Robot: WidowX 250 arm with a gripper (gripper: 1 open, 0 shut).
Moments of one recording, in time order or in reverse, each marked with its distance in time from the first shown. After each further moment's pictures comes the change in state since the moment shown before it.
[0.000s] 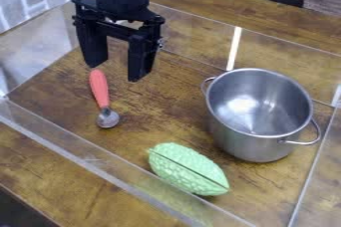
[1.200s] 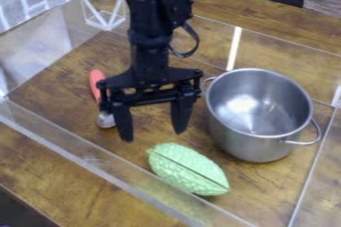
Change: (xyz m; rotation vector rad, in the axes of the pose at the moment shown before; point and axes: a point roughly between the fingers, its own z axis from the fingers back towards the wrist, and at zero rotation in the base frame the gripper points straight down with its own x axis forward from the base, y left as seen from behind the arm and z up) arm -0.003 -0.049 -0.058 -0.053 -0.029 0.805
